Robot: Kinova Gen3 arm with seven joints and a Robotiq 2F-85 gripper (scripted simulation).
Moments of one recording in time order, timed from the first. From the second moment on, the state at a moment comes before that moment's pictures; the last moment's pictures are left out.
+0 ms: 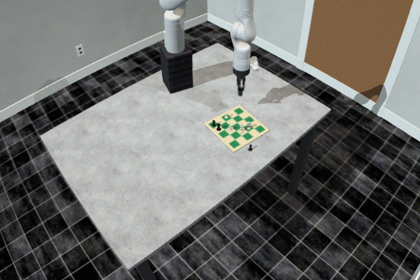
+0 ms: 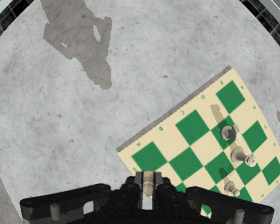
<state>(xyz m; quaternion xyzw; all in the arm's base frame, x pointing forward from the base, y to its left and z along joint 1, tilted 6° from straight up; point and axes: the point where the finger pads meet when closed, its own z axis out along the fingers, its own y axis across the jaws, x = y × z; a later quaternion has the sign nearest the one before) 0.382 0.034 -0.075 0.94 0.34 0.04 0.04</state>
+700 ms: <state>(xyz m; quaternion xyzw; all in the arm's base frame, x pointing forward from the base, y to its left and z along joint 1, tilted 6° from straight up) 0.488 0.038 -0.065 0.95 0.31 0.06 0.02</state>
